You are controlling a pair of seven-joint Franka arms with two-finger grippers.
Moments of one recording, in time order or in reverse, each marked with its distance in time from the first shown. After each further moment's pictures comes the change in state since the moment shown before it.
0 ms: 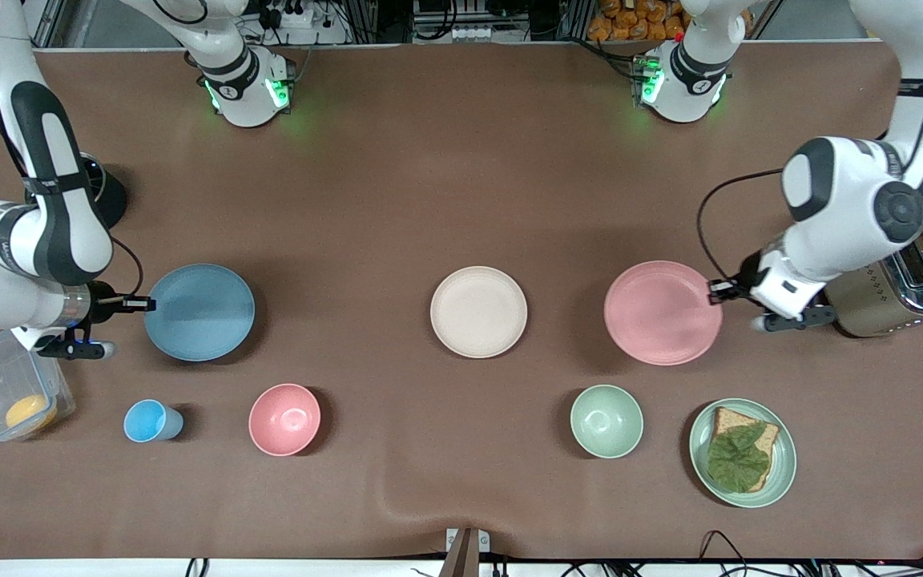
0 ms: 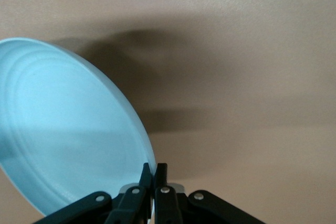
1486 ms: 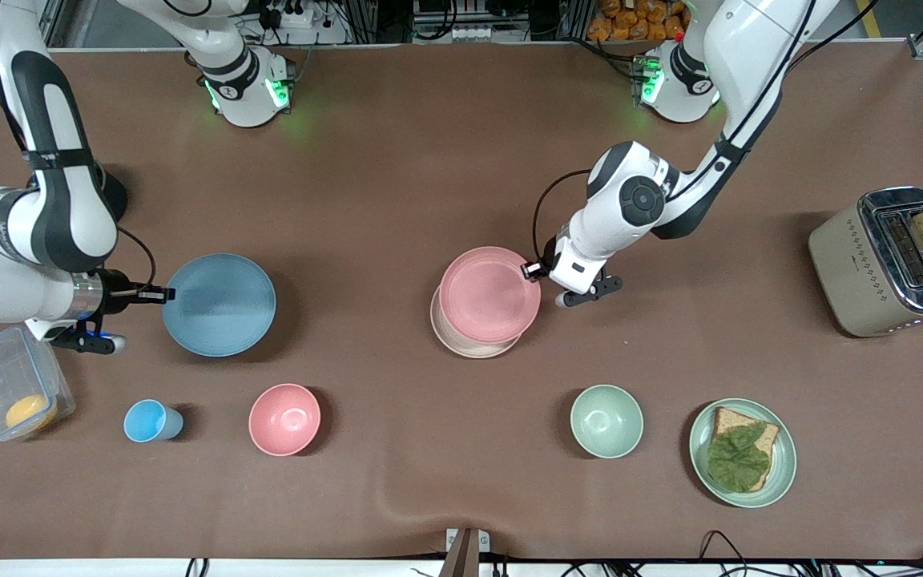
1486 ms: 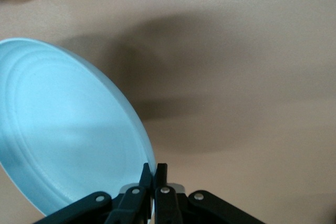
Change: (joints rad) left arm -0.346 0.277 -0.112 -0.001 0.019 0.366 -0.567; right arm 0.071 -0.068 0.001 0.011 0.069 -0.115 0.132
